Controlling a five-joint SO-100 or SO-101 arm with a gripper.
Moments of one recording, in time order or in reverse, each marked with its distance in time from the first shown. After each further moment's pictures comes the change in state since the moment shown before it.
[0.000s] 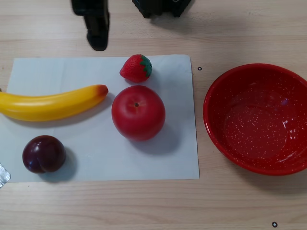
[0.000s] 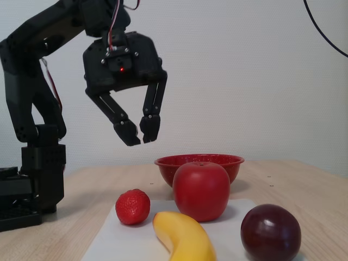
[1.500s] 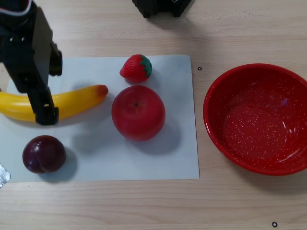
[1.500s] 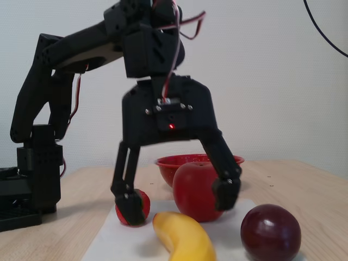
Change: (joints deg) arm -9.8 -44.6 -32.1 -6.9 12.8
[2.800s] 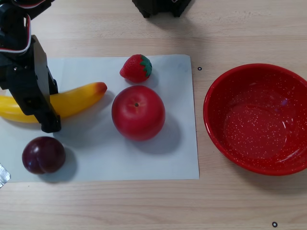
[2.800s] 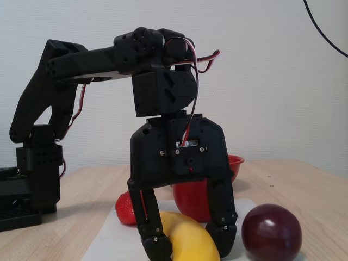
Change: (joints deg) arm -1.2 -8.4 0.1 -4.5 8.3
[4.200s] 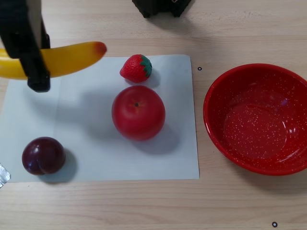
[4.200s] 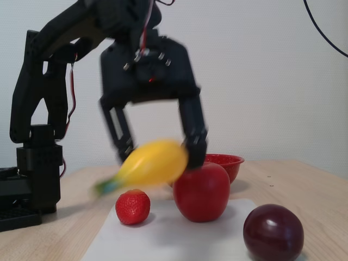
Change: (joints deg) arm 2.0 23.6 0.0 24.4 -4.0
